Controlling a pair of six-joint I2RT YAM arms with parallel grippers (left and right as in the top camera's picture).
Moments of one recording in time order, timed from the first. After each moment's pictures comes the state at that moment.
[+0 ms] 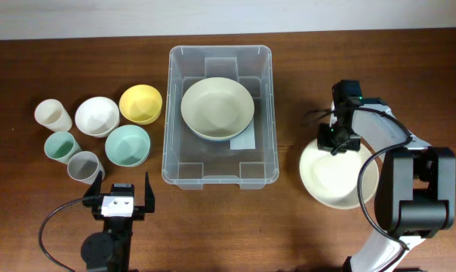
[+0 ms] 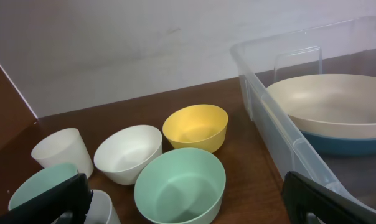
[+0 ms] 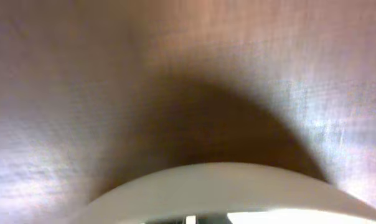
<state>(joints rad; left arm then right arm) 0.09 0.02 0.02 -0.07 0.08 0.21 -0.03 1.93 1.25 -0.77 0.02 0.16</state>
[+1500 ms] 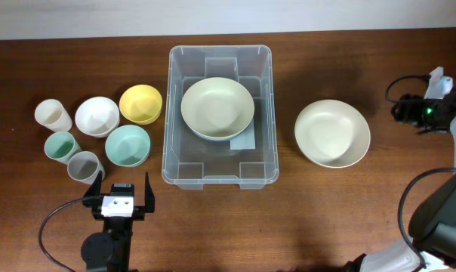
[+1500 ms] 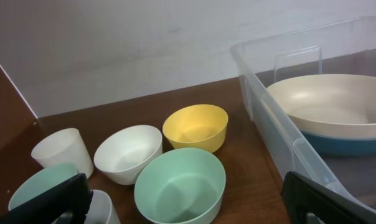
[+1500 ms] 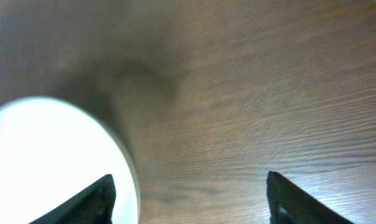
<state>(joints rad) 0.09 0.02 0.02 -0.07 0.08 0.21 -0.53 1.84 1.47 -0.80 -0.29 -0.22</state>
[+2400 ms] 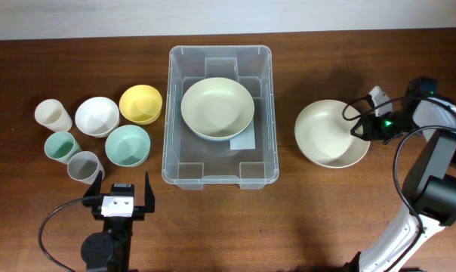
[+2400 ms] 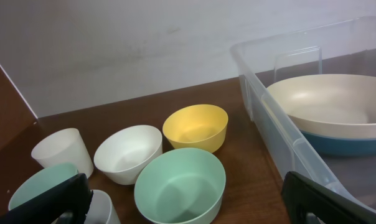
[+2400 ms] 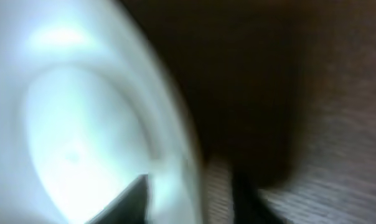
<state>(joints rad) 0.09 0.02 0.02 -0.07 0.08 0.21 -0.42 2.12 1.47 -0.83 -0.43 -0.53</state>
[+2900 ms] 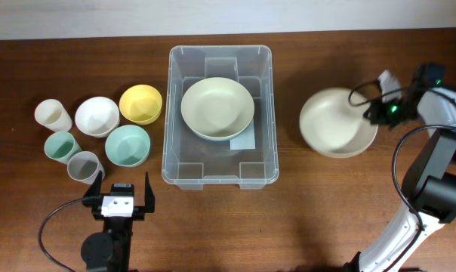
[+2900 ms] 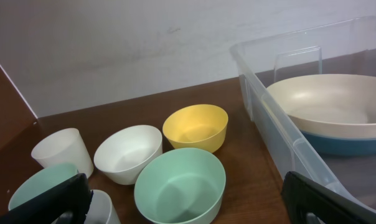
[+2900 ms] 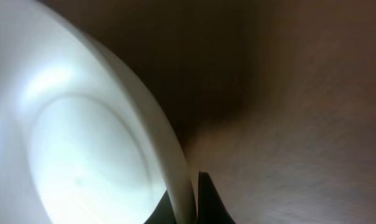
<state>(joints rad) 0.09 0.02 0.02 -0.07 0.08 0.21 -0.42 2.14 1.66 -0.85 -0.43 -0.44</state>
